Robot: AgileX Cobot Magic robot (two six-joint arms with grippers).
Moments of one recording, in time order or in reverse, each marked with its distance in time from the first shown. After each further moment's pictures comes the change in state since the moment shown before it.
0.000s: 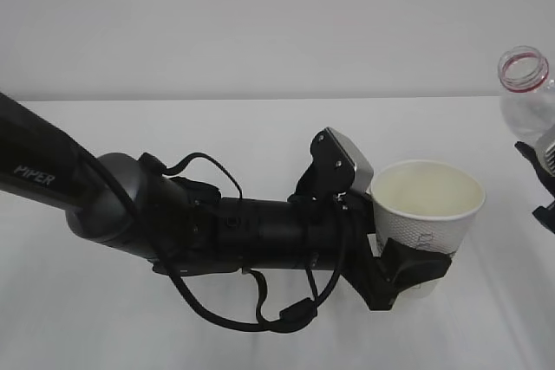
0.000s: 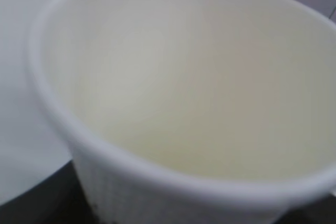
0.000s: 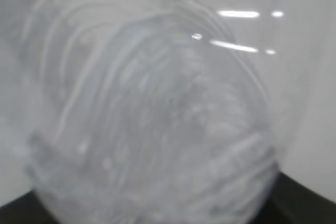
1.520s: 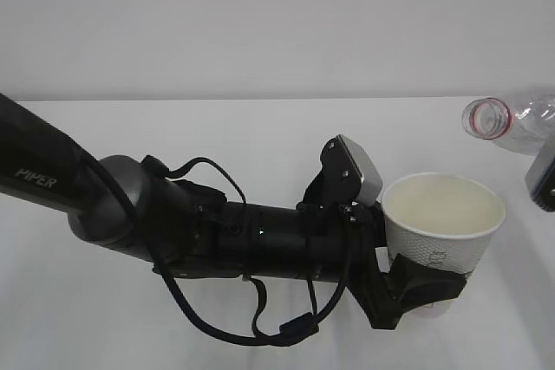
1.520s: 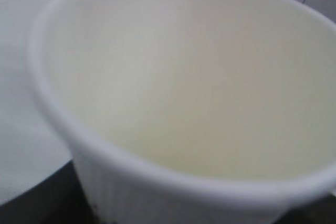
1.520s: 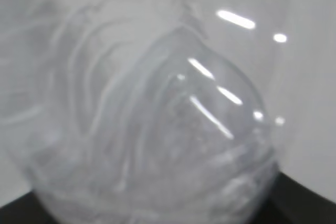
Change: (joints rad) left arm -0.011 0.000 0.000 0.083 -0.053 -0.036; right arm 0.000 0.000 0.000 0.053 -0.086 -0.497
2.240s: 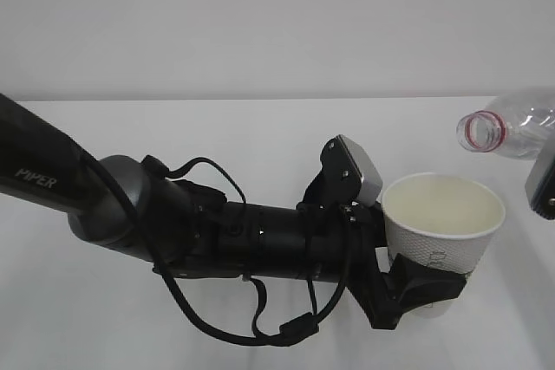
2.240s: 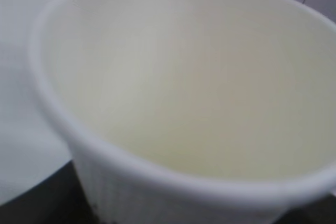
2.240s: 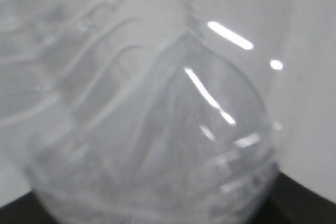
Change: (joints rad) left arm 0.000 0.000 0.000 0.000 0.000 0.000; right arm 0.000 0.000 0.000 0.000 -0.012 -0.107
